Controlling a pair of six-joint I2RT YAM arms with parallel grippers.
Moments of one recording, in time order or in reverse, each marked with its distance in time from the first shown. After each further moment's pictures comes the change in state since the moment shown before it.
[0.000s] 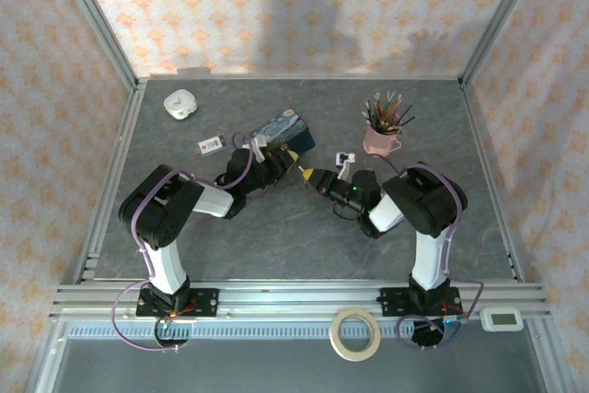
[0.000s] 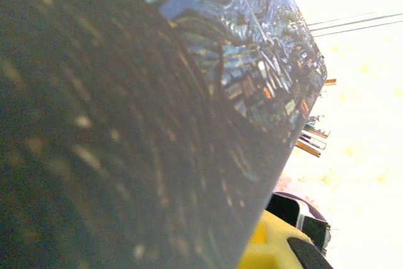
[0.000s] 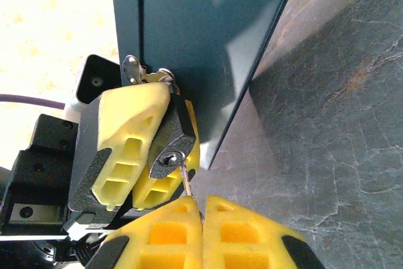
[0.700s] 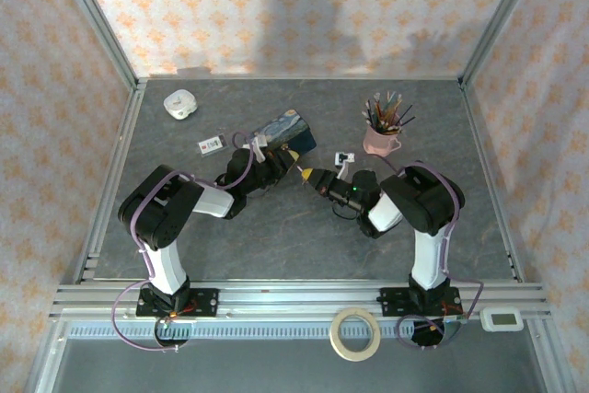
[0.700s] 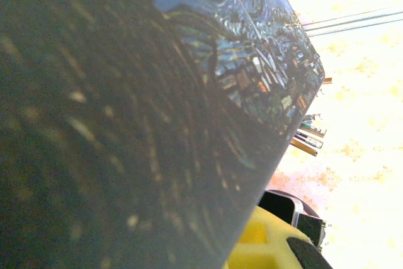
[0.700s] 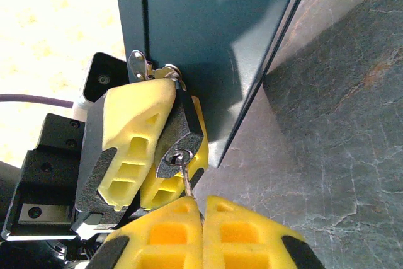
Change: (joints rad) left arm -0.008 -0.003 0.000 0.000 -0.006 0.001; right arm 0.000 0.017 0.005 0.037 -0.026 0.034
